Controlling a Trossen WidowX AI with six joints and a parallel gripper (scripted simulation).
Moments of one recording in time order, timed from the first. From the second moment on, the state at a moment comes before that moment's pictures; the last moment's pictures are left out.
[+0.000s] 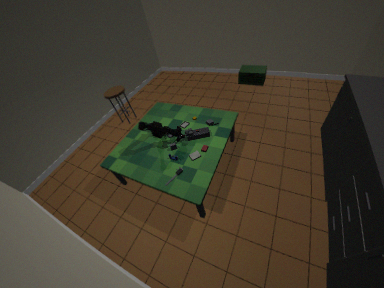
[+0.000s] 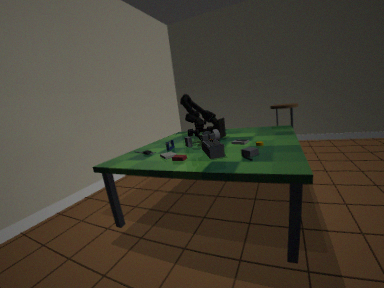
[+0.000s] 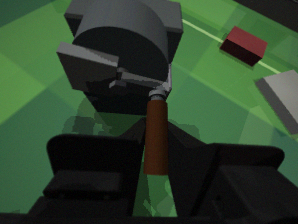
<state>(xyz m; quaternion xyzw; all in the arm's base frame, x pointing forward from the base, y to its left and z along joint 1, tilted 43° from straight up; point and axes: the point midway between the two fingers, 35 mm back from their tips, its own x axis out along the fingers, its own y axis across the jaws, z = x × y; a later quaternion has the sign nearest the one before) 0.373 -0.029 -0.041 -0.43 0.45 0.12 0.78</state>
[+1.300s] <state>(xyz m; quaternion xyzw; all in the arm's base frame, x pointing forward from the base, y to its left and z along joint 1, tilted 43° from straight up) 0.368 -0.034 -0.057 -0.43 0.45 0.11 0.78</state>
